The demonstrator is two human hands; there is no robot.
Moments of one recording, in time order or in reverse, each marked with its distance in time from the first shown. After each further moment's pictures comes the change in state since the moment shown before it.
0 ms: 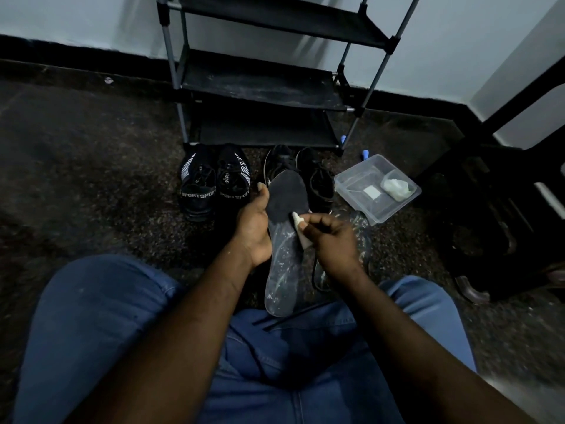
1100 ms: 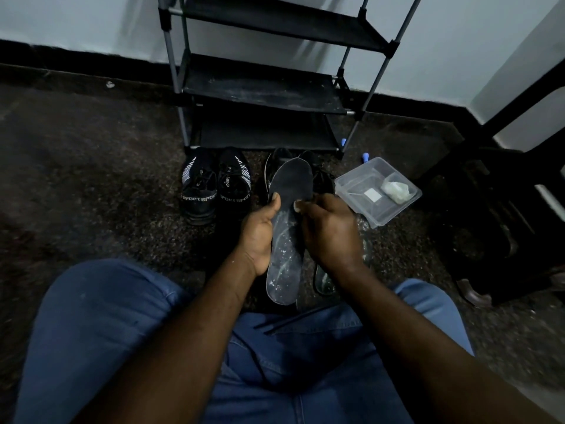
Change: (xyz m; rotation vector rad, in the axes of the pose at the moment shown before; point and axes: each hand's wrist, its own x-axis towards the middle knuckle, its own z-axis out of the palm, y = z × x) left_hand -0.012 -0.009 0.001 0.001 -0.118 -0.039; right_hand 0.011 -0.024 -0.001 -1.043 0.107 -0.807
